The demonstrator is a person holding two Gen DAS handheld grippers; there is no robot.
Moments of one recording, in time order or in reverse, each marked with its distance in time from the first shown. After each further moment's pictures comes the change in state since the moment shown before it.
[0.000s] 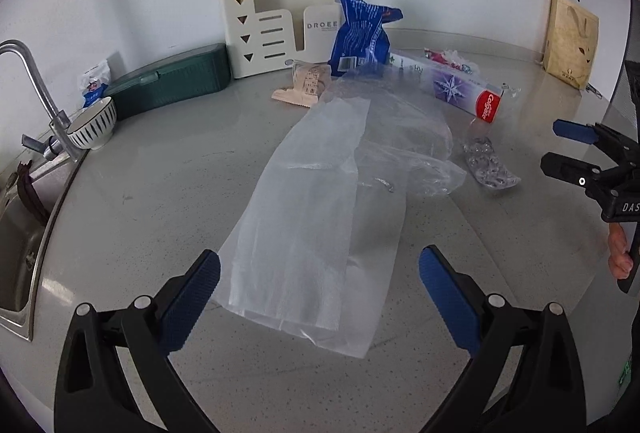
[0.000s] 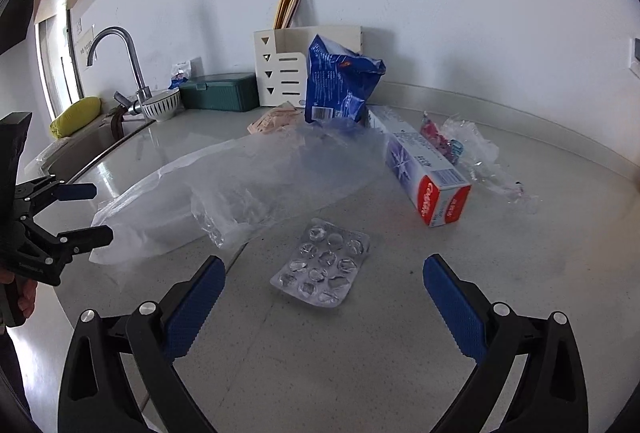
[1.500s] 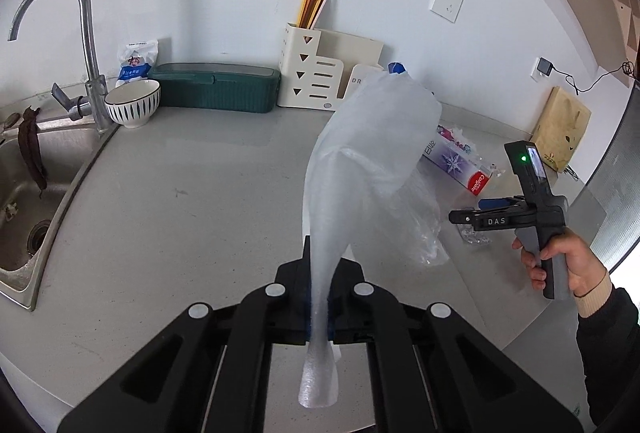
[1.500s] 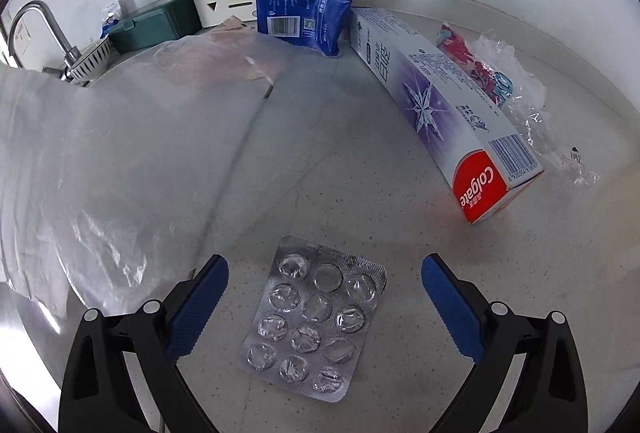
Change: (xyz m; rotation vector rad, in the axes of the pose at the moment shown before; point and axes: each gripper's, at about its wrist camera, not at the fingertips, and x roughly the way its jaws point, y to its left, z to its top) left arm -0.081 0.094 -0.012 -0.273 -0.131 -0.119; right arm 0.113 -0.011 0.037 0.124 0.381 -0.085
